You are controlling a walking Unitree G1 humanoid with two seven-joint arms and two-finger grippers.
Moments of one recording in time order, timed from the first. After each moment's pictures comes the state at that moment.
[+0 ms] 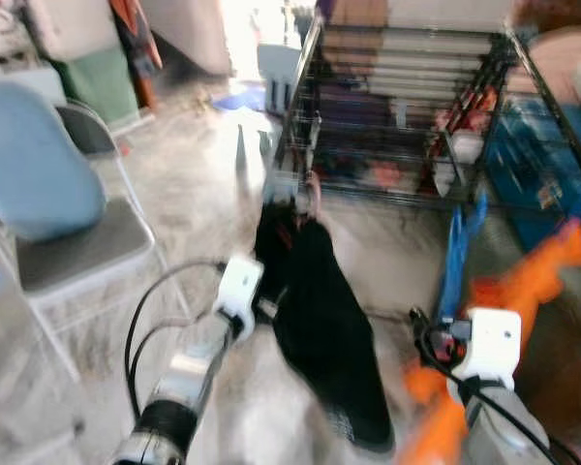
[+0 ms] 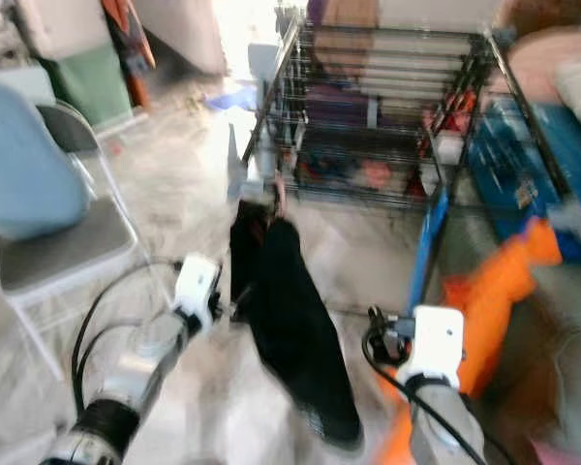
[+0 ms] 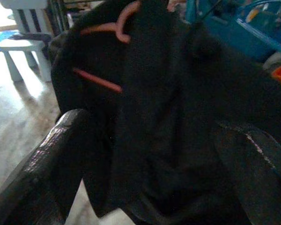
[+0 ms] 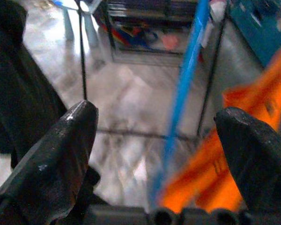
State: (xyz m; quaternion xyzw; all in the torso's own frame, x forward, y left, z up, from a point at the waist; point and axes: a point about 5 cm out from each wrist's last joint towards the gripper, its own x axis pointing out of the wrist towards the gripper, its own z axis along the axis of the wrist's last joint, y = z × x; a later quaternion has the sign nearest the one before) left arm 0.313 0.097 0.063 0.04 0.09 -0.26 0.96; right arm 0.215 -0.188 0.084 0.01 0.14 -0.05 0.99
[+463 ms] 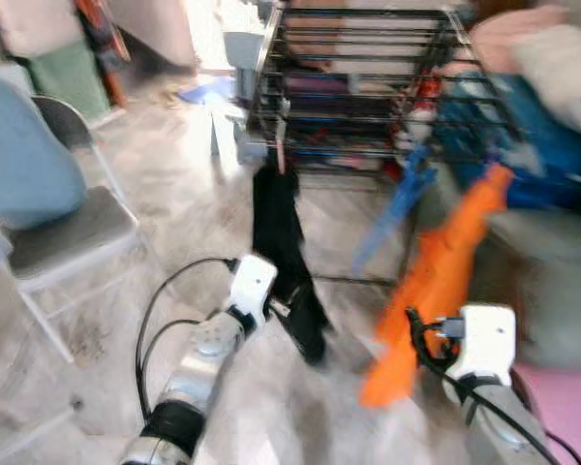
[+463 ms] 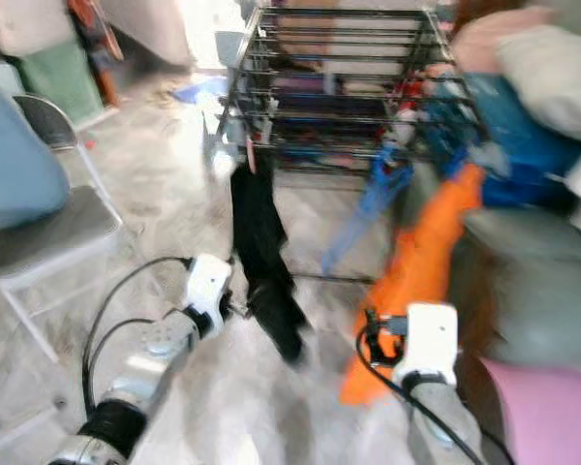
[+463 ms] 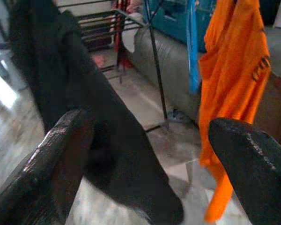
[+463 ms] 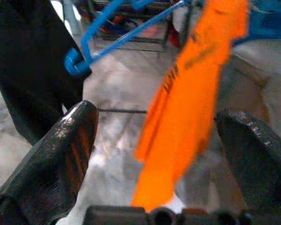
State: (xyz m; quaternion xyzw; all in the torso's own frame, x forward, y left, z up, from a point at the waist) left arm 0.306 0.090 0.062 0.06 0.08 -0.27 0.96; right arm 0.216 -0.186 0.087 -0.01 0.14 -0.05 0.99
